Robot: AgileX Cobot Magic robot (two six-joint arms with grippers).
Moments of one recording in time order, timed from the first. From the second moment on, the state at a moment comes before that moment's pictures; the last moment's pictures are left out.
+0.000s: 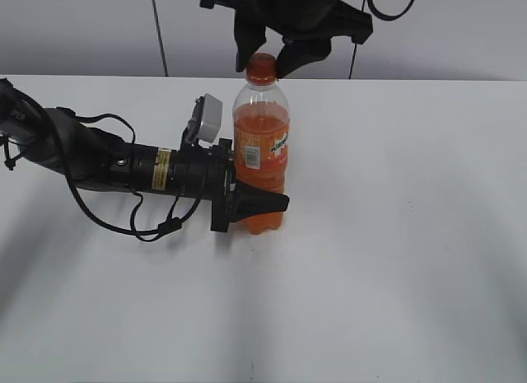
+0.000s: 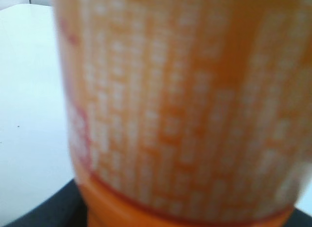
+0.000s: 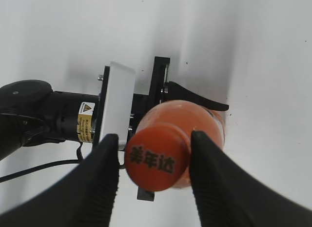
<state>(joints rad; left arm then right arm) -0.30 2.41 -1.33 1.46 -1.20 -0.71 0.67 1.90 -1.77 0.06 1.01 0.52</state>
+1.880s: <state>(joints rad) -0.30 2.41 -1.33 1.46 -1.20 -0.70 0.67 1.90 -1.78 0.08 1.03 -0.28</state>
